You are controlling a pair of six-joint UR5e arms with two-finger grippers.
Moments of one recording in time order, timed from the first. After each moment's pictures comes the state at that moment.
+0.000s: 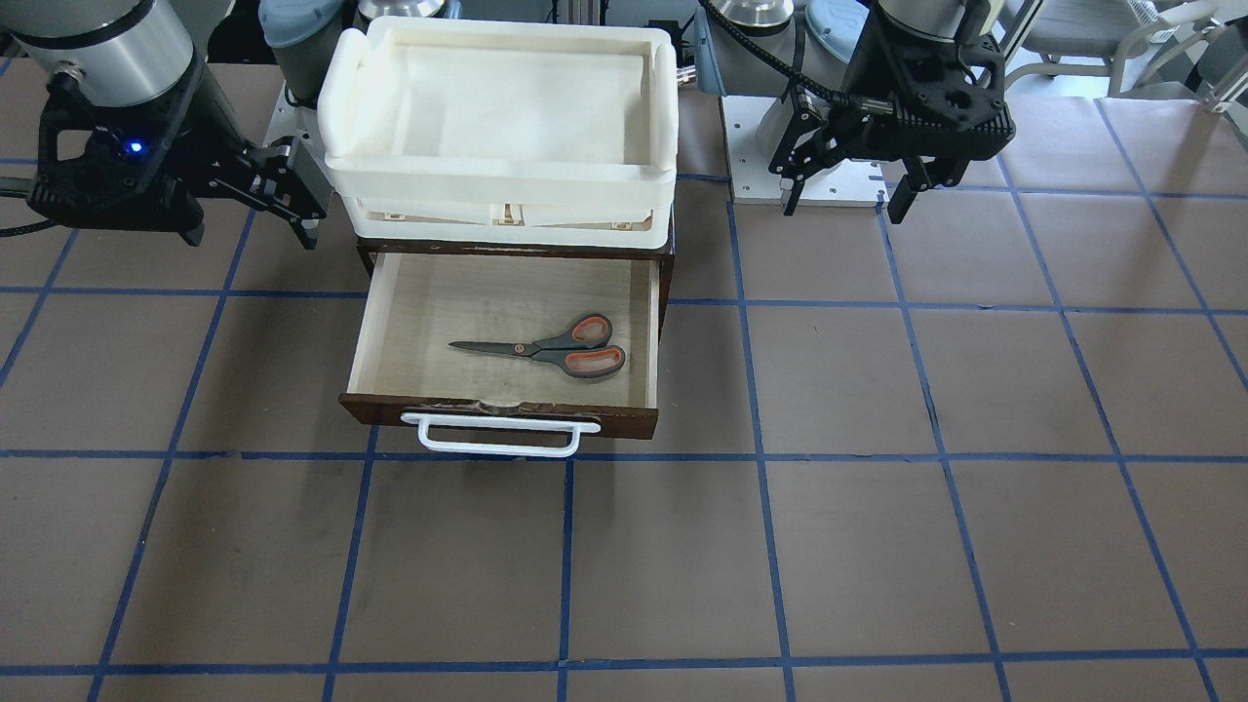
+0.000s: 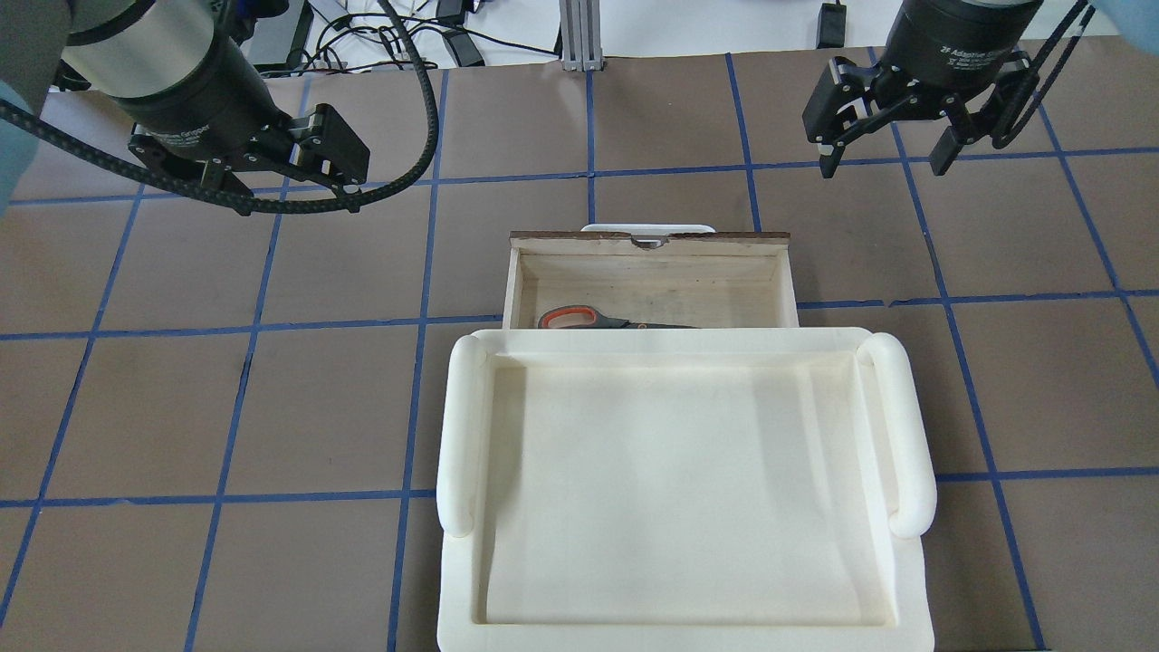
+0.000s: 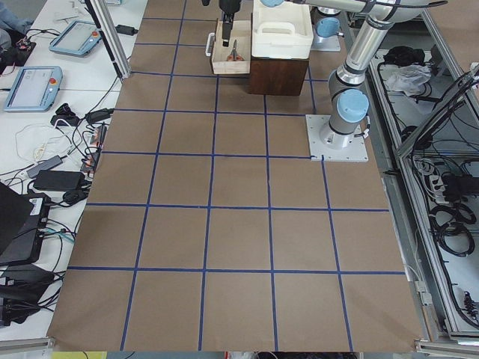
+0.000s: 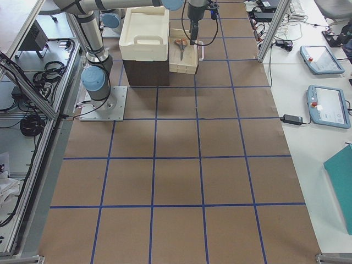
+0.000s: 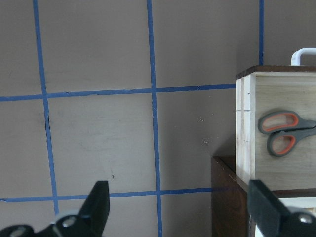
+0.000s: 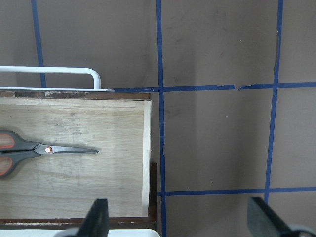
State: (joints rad) left arm -1.59 -1.49 -1.55 -1.57 1.55 0.01; right arm 1.54 -1.51 1.42 -1.42 -1.56 -0.01
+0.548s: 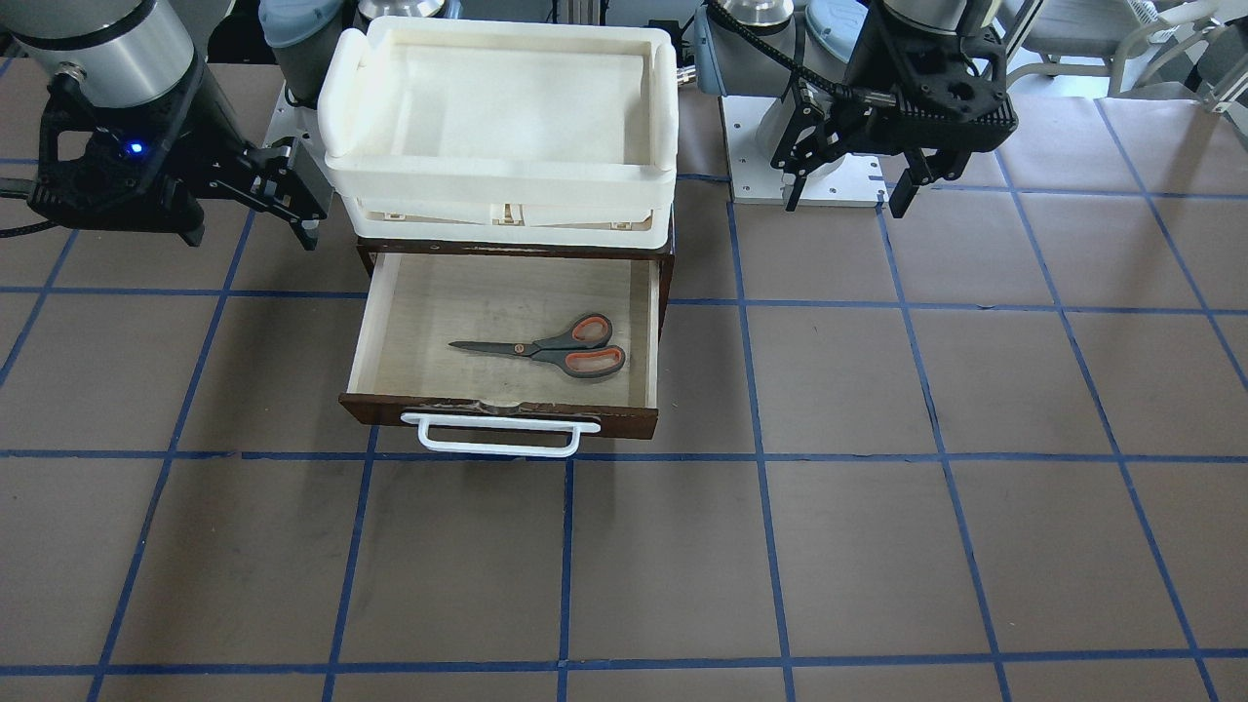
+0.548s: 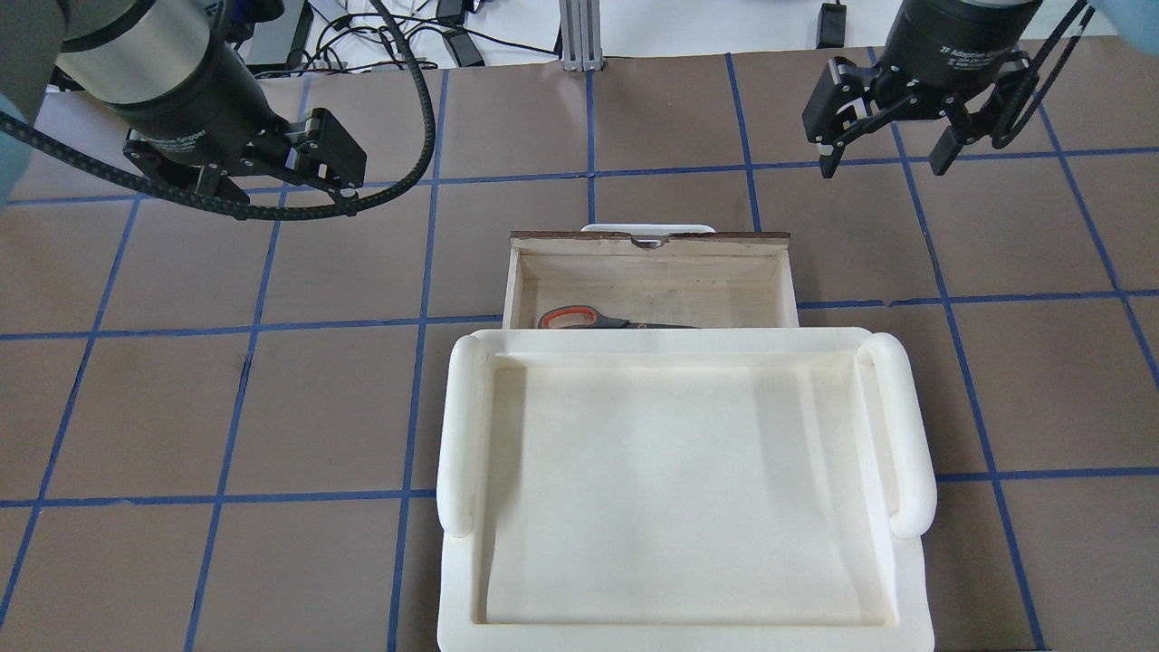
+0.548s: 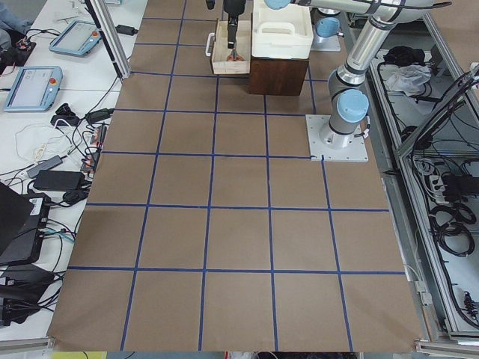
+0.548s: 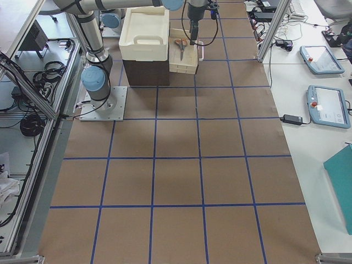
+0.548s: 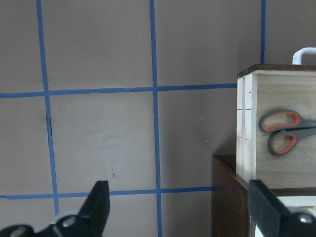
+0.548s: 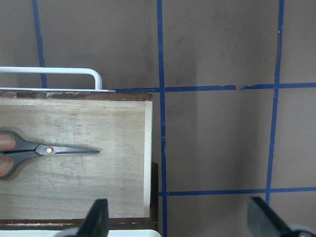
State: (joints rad) left arm -1.59 -1.48 -1.56 -1.57 1.55 0.00; right arm 1.54 -1.51 1.42 -1.42 -1.56 -0.01
